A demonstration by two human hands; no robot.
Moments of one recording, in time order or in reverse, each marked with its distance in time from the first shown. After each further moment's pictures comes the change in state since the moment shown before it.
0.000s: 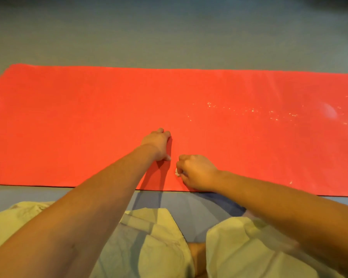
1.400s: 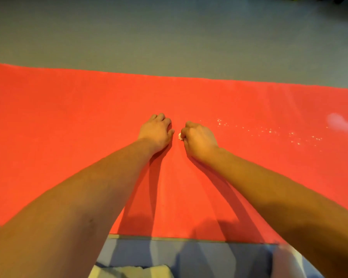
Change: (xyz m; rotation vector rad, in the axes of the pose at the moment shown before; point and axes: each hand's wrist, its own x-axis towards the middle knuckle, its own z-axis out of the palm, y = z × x) left_hand 0.147 -0.049 -0.010 -0.071 0.432 0.084; right_hand 0.156 0.097 -0.029 -0.099 0.226 0.244
